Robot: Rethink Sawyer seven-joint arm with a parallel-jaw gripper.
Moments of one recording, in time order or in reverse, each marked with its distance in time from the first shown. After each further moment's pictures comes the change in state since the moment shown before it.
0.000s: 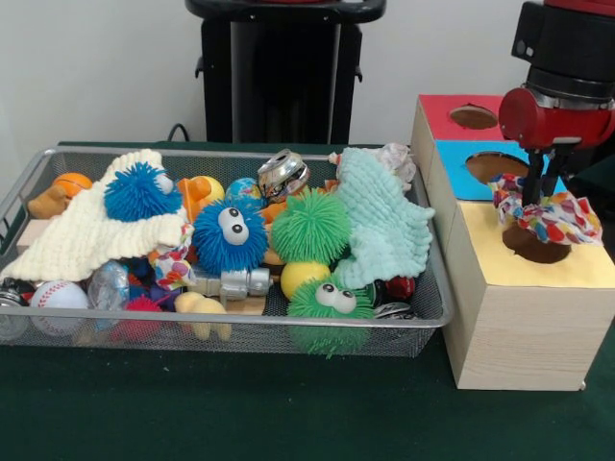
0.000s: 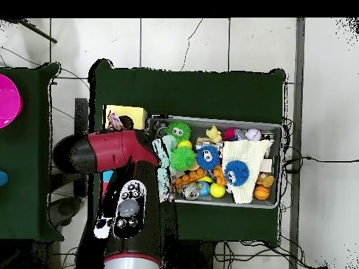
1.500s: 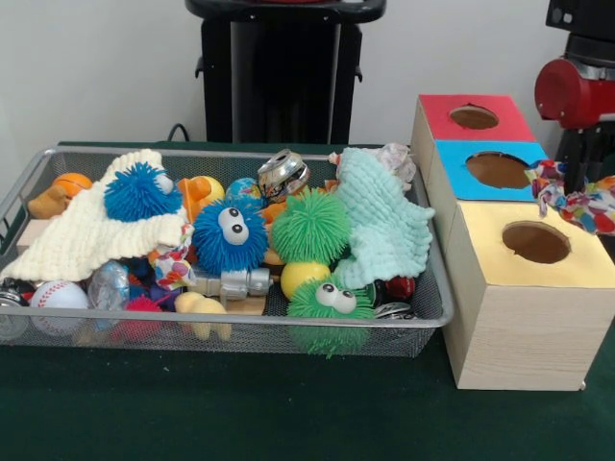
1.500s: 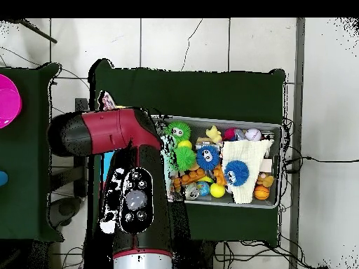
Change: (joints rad) arm -0.058 -0.029 0.075 -0.121 -0.027 0.122 0.000
